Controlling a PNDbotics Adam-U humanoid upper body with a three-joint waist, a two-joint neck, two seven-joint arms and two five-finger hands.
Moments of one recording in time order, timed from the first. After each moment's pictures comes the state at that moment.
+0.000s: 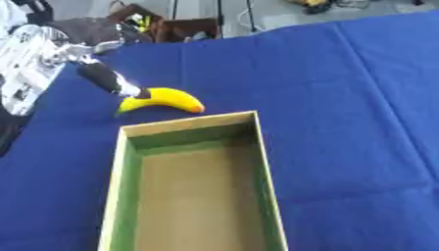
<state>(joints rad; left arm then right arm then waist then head) -1.04 0.58 -0.27 -1.25 -1.01 -0.14 -0.65 -0.02 -0.41 -0.11 -1.98 0.05 -0.69 -0.34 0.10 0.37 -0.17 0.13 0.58</state>
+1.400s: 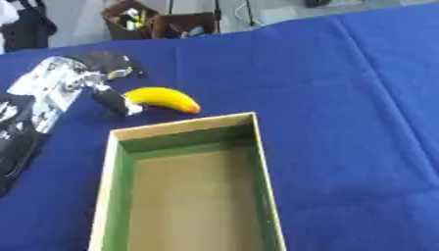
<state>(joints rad) -1.05 0.53 -0.24 -1.08 -1.09 -0.15 -0.56 -0.05 -0.40 -0.11 -1.98 0.05 -0.67 -0.32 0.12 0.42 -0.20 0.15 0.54</state>
